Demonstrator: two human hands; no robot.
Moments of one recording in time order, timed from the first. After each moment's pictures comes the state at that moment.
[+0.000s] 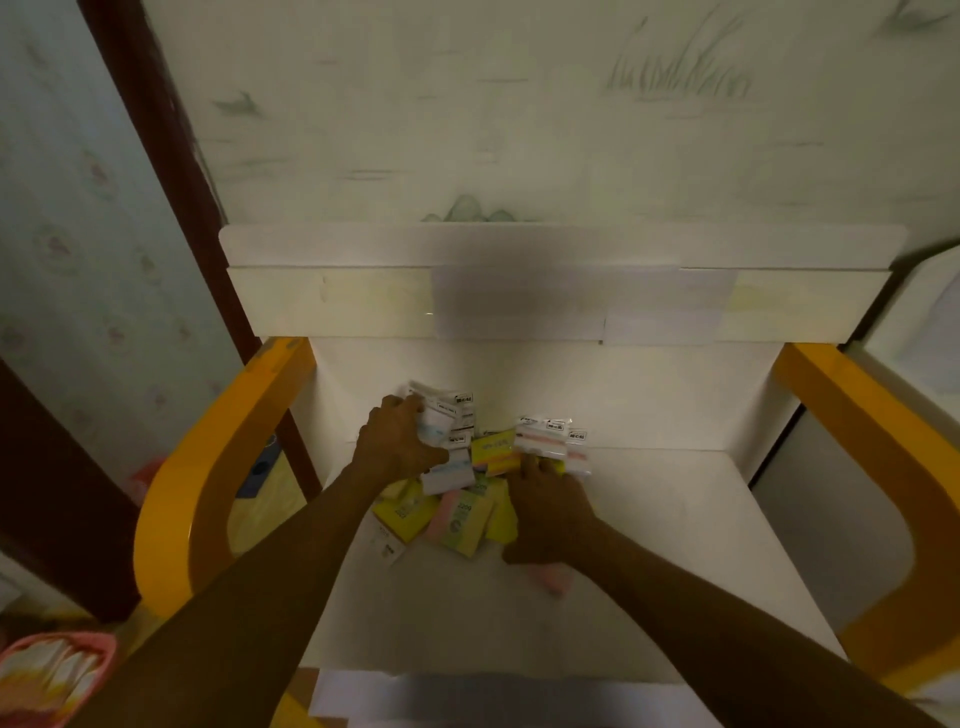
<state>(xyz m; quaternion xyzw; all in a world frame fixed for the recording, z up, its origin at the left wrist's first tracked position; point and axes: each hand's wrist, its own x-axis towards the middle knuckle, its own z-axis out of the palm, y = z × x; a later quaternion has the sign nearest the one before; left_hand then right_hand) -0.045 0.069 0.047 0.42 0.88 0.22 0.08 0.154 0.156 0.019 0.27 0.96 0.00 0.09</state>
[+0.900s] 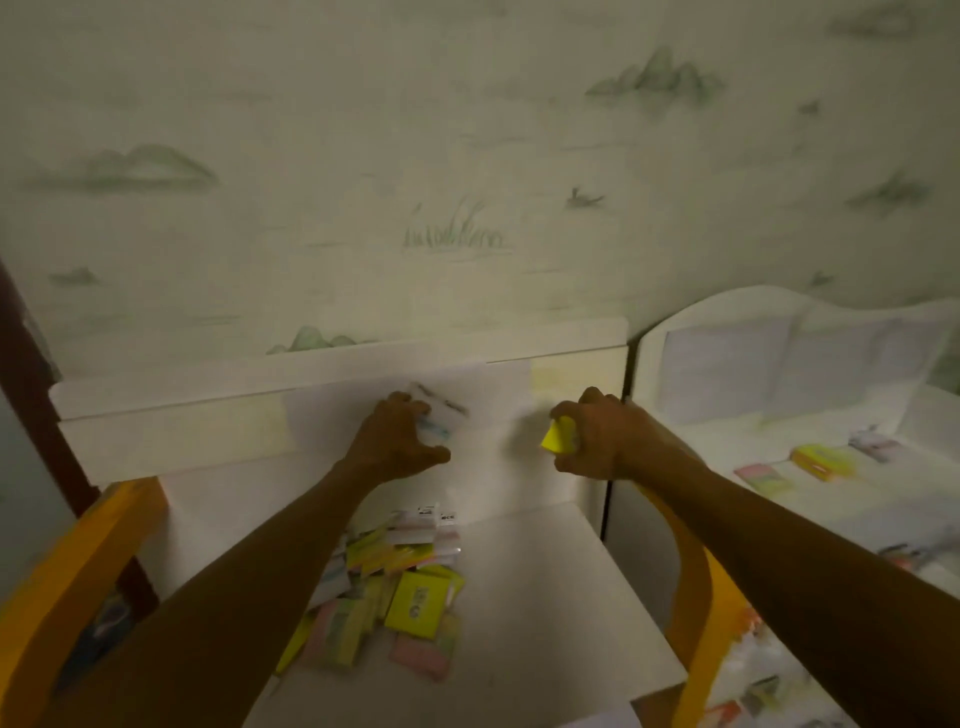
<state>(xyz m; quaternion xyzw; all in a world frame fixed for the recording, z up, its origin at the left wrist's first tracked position) 0.085 0.162 0.184 0.61 0.76 0.21 0.01 0.343 0.257 0.197 0.46 0.89 0.00 -0.08</state>
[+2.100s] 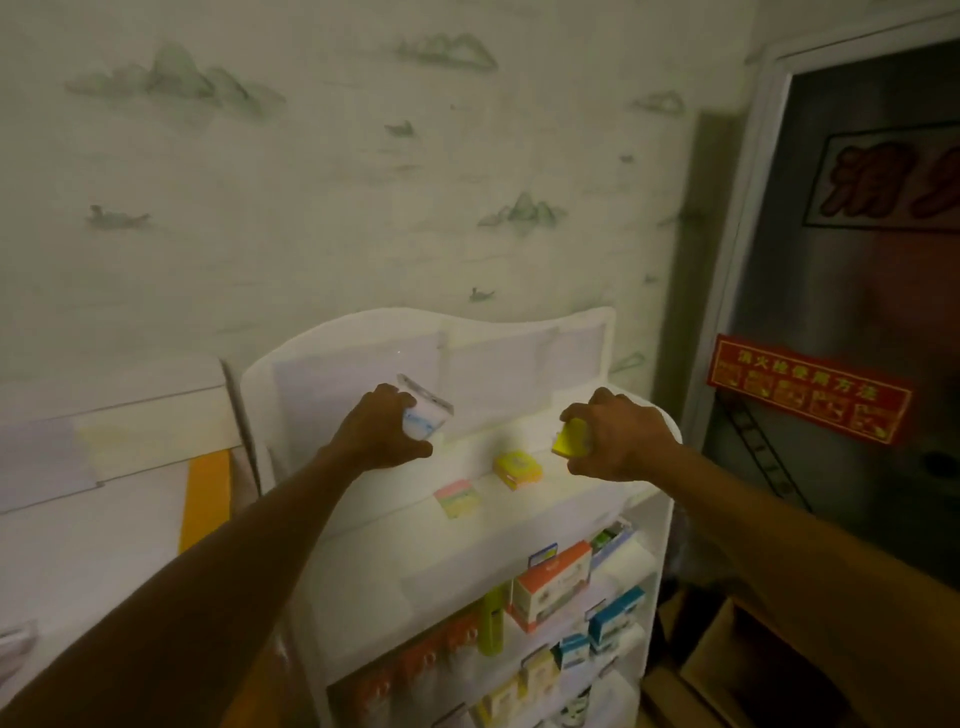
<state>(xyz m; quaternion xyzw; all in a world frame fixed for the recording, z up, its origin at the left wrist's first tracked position) 0.563 0.420 0.195 0.70 0.69 0.18 0.03 0.863 0.426 0.207 0.59 0.80 0.03 -0.06</state>
